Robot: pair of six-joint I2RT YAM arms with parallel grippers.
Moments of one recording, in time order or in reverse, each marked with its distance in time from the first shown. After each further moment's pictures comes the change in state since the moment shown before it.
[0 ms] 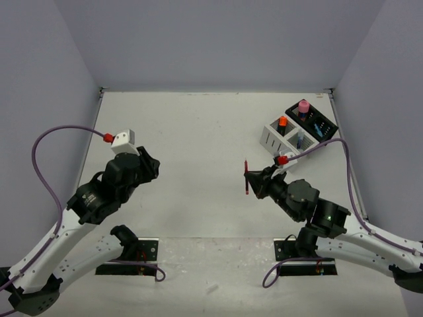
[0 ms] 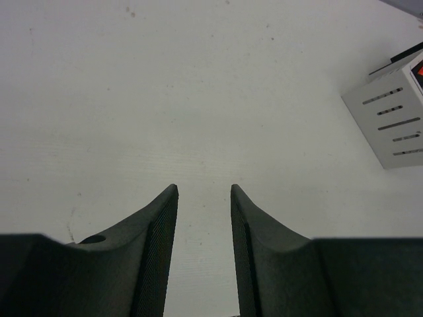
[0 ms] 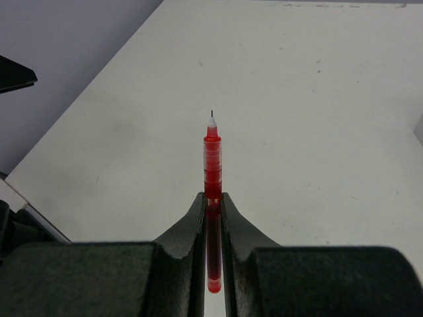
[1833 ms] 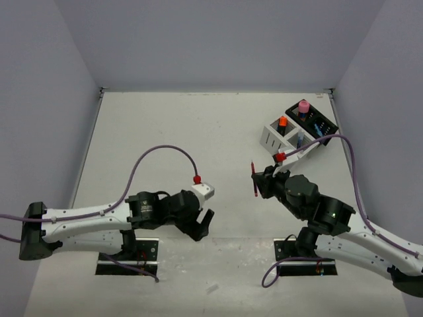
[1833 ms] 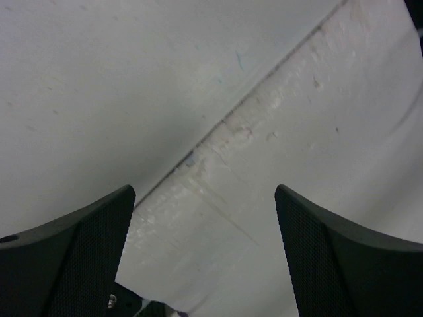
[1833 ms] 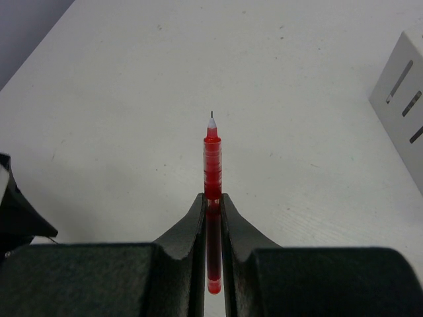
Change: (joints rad) left arm -0.521 0.270 -0.169 0.076 0.378 0.117; right arm -0.056 0.018 0.080 -0.222 0.000 -0.004
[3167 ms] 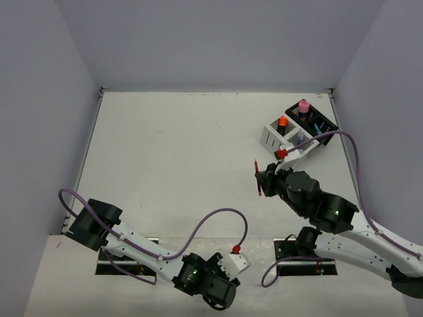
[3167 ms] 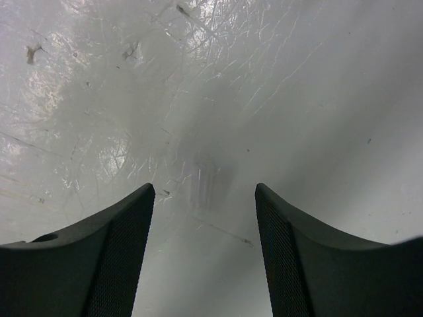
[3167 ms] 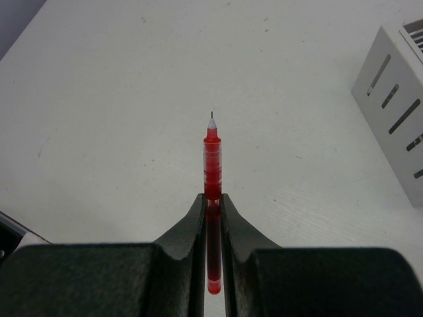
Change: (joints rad) left arm -0.760 0.584 0.195 0.106 -0.236 -0.391; right arm -0.030 0.024 0.066 -0.095 -0.005 0.003
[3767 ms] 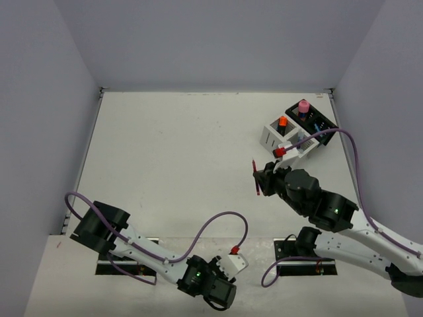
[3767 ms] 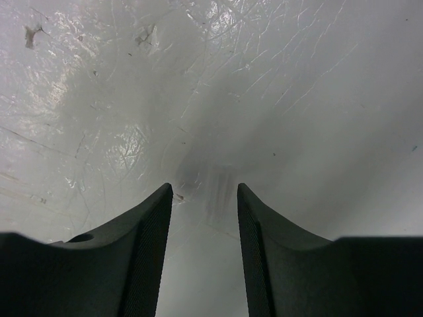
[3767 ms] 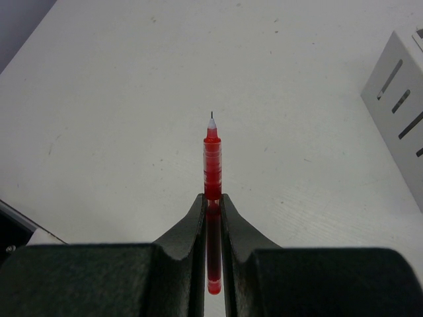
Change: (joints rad) left arm -0.001 0.049 -0.020 -0.004 -0.001 -0.019; right arm -0.001 0.029 0.030 -0.004 -0.026 0.000
